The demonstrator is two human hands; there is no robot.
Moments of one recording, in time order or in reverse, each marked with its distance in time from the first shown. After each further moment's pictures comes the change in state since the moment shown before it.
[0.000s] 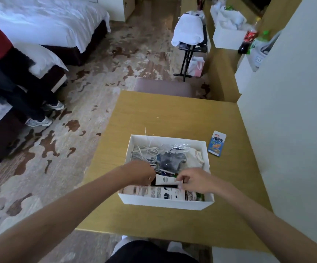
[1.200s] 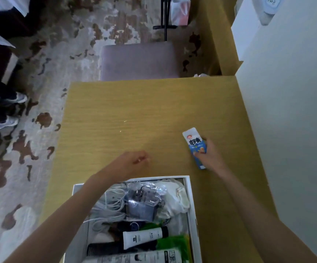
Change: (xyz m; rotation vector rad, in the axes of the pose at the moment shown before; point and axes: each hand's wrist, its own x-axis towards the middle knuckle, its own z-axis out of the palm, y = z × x) left_hand 0.207 -0.086 -0.039 -0.871 0.086 -0.125; right_hand 0.119 0.190 -0.102 0.757 0.620 0.530
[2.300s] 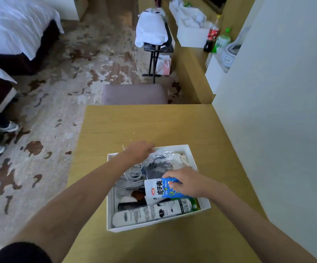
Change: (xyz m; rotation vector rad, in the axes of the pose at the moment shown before) left_hand -0.034 0.023 -0.022 0.729 0.162 0.173; right_hand -0.189 -0.062 0.053 -0.700 -0.466 -0.490
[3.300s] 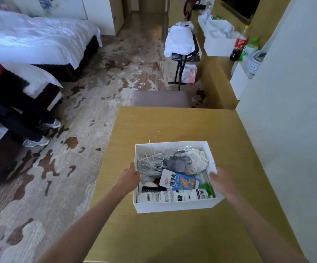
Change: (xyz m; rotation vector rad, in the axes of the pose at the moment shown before) left_hand -0.167 -0.019 0.052 -0.664 0.073 -0.668; right_hand -0.011 0.040 0.038 0.369 0.514 0.452
